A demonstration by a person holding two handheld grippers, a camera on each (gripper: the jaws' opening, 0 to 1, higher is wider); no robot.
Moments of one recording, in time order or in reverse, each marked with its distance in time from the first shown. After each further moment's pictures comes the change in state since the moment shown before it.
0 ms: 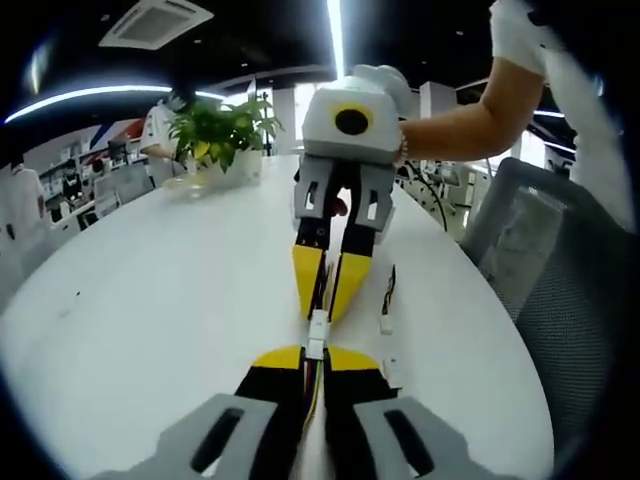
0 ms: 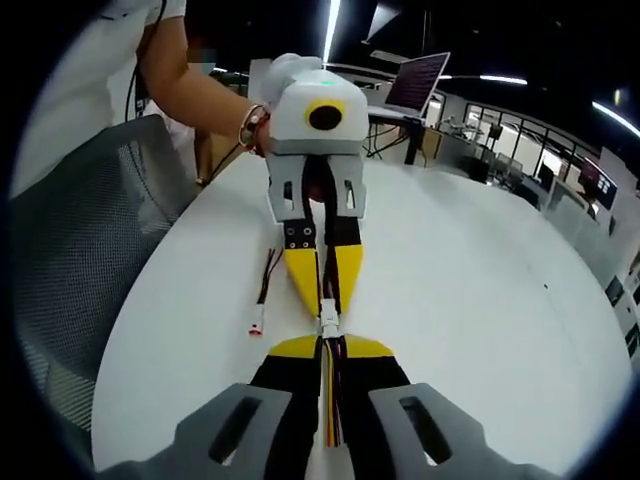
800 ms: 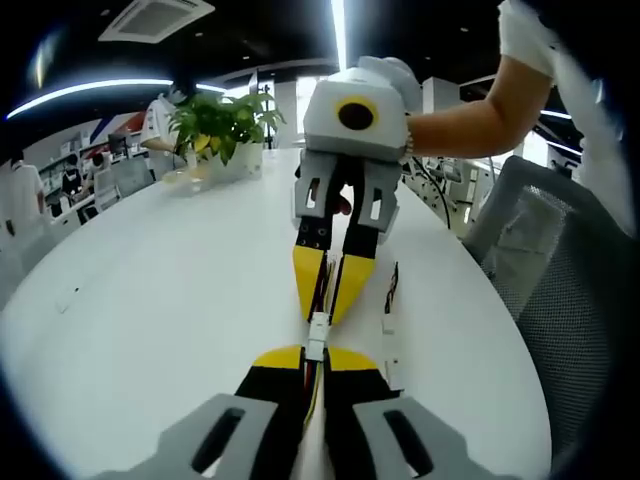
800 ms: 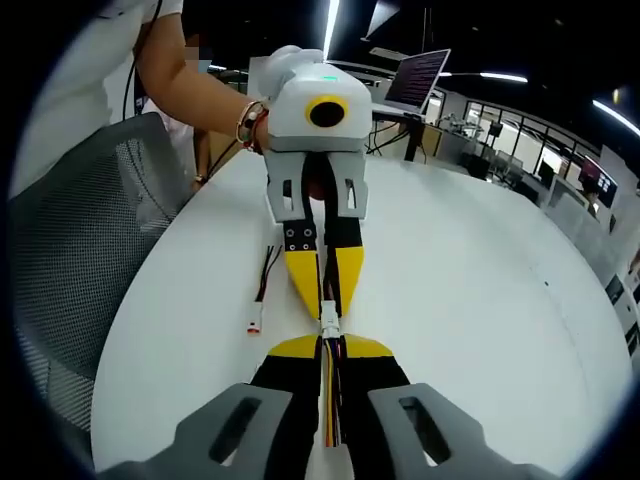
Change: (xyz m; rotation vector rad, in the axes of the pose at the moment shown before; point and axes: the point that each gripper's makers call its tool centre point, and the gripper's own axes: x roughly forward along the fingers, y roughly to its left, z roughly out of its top) left arm 0.004 0.002 0.000 -0.014 0.019 0.003; right arm 0.002 -0.001 -0.004 0.008 0.014 -0.002
